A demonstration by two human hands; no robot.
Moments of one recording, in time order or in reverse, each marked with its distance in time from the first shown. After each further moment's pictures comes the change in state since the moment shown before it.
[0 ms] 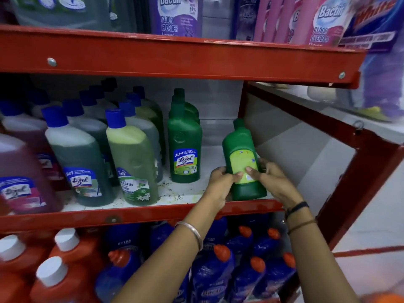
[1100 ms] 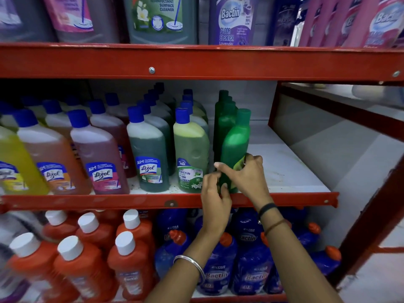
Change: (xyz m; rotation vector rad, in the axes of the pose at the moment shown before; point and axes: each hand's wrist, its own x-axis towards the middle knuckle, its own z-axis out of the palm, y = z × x) left_hand -0.080 -0.020 -0.123 0.559 0.436 0.741; right_hand -0.054 -0.047 0.161 -0.386 0.214 -0.206
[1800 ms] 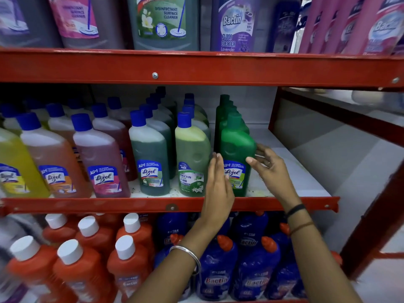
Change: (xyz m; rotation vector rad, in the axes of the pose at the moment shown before) left_hand 0.021 0.013 -0.006 0.116 -0.183 0.149; right_hand 0.022 0.027 -0.041 0.394 -0.123 -0.142
